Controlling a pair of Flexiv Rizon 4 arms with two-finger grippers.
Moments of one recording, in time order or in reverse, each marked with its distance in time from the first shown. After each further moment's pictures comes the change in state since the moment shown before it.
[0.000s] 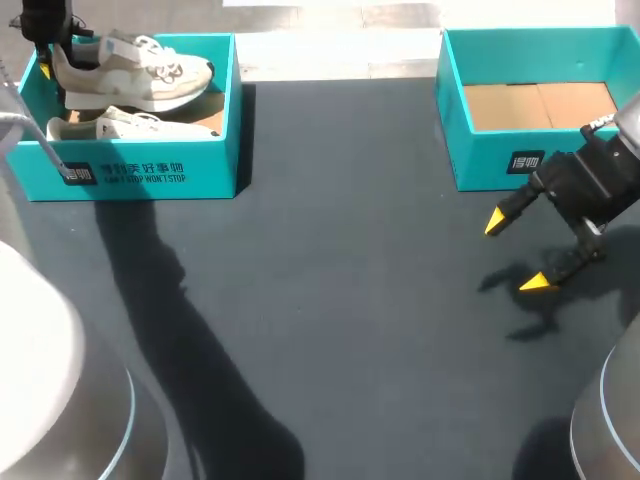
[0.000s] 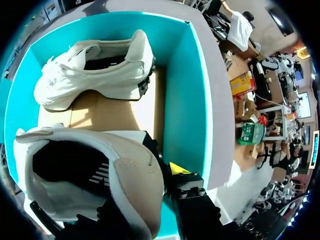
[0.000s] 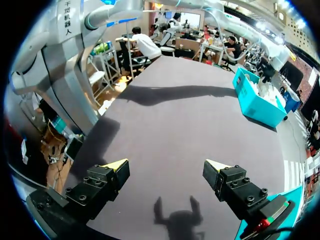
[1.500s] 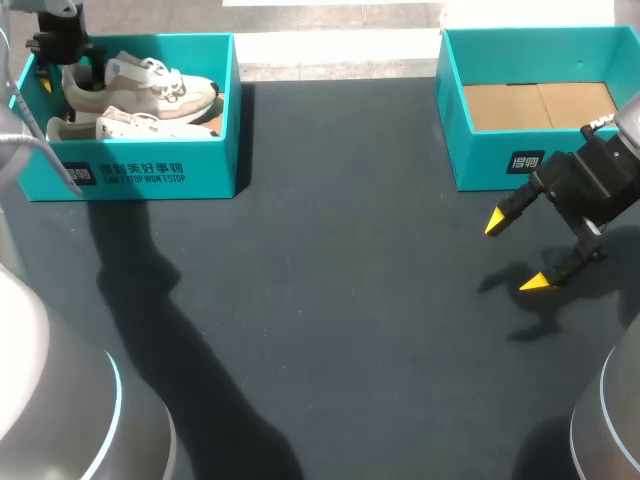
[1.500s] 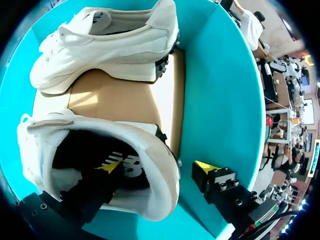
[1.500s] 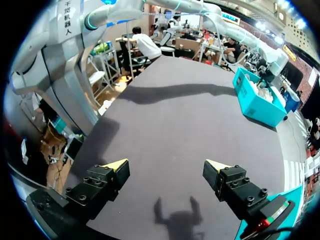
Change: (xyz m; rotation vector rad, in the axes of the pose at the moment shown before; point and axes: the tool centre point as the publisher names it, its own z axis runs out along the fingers) left arm -0.022 0.016 0.030 -0.062 -0.031 -0.046; right arm 0.000 0.000 0.000 0.000 0.000 0.000
